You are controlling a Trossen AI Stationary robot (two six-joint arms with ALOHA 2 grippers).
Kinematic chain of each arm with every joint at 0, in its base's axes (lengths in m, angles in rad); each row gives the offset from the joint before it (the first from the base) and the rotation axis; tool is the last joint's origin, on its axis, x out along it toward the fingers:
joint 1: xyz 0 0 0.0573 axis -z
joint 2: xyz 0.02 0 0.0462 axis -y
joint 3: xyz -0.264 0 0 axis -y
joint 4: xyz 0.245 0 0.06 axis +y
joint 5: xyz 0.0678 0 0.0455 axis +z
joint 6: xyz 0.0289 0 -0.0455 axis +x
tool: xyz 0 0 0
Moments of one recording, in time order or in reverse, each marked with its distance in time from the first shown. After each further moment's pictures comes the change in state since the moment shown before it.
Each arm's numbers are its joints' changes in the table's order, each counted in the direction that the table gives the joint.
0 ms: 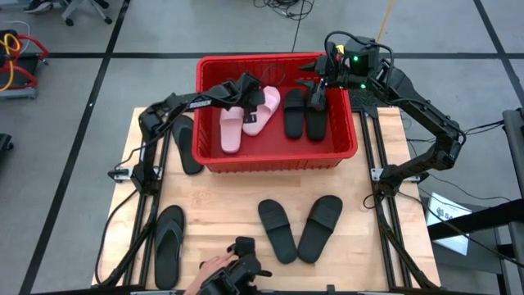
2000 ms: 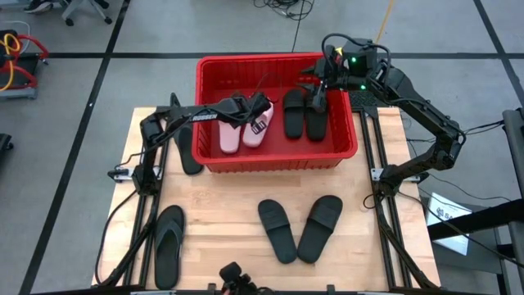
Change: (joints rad) left arm 0.199 0.047 -0.002 0.247 0.443 -0.771; right arm 0.000 0.000 0.000 0.061 0.001 -0.007
